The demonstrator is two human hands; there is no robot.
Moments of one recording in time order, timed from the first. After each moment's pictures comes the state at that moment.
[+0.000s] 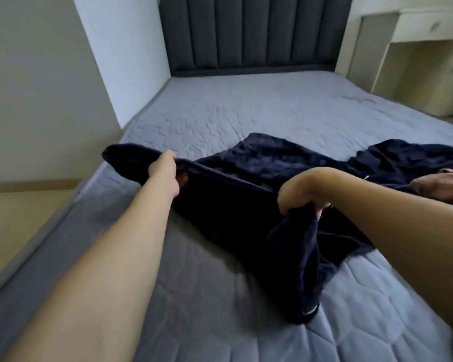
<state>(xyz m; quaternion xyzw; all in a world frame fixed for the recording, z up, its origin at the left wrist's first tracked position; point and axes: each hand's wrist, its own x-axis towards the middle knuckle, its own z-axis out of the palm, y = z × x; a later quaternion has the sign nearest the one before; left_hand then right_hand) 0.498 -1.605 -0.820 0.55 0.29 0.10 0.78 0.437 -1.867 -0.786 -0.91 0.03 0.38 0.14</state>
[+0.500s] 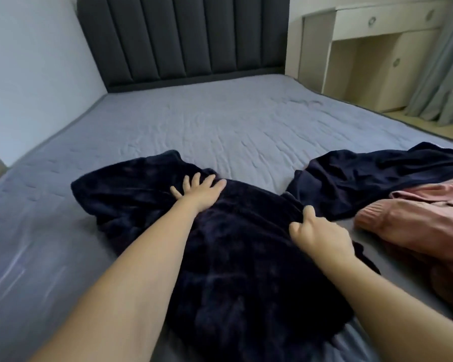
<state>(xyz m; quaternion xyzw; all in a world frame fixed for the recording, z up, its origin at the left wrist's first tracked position) 0.719 -1.881 -0.909 0.98 0.01 -0.10 0.19 0.556 -2.112 -0.913 -0.98 0.16 -0.05 0.14</state>
